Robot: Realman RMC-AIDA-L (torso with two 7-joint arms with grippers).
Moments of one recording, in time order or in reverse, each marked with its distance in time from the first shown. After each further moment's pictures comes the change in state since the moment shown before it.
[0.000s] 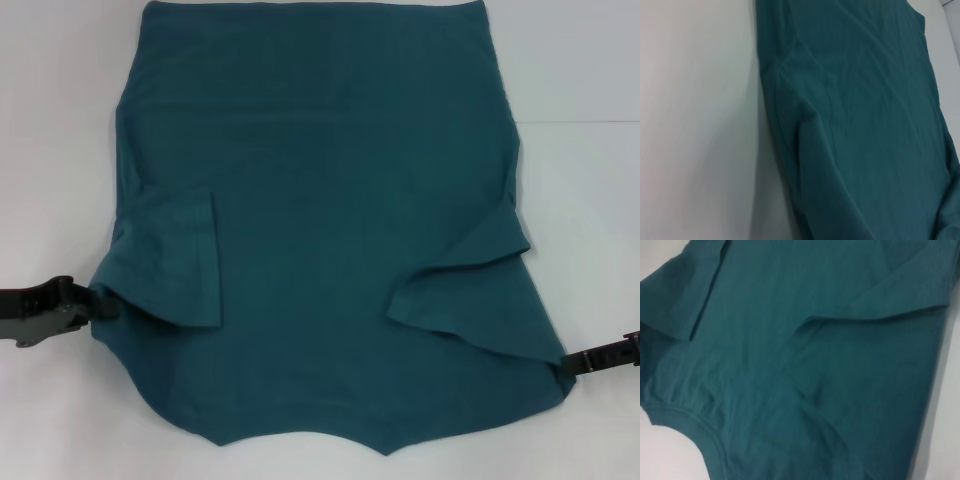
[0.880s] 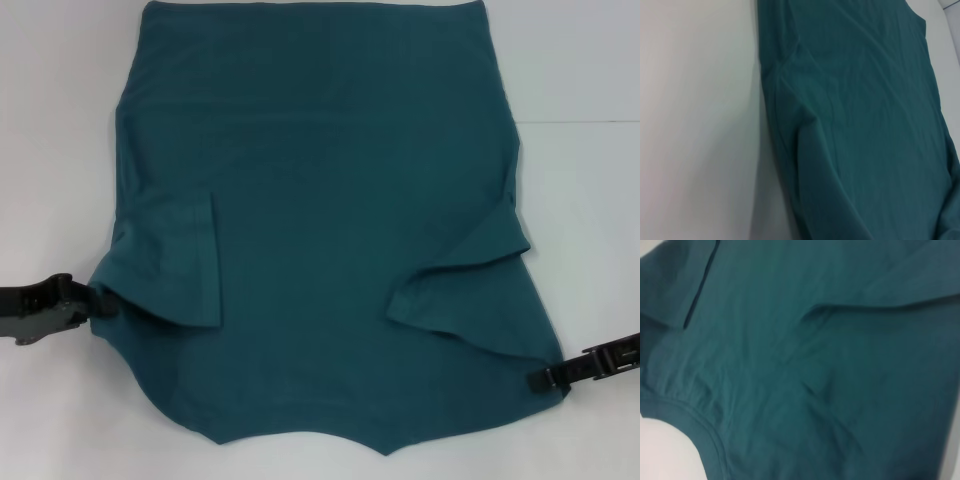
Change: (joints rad) left arm 0.000 0.000 0.000 0.000 -0.003 -0.008 -0.003; right arm 0.035 0.042 -0.058 0.043 -0.028 0.072 0.023
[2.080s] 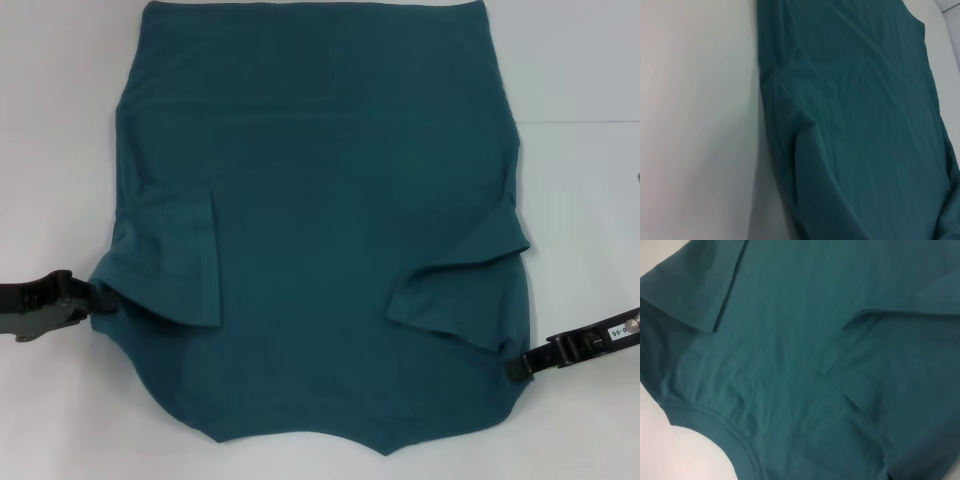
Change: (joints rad) left arm -0.003 0.000 -0.003 0.000 -0.003 -0.004 0.000; right arm 0.058 0.028 -0.001 0.019 0.002 -0.012 0.051
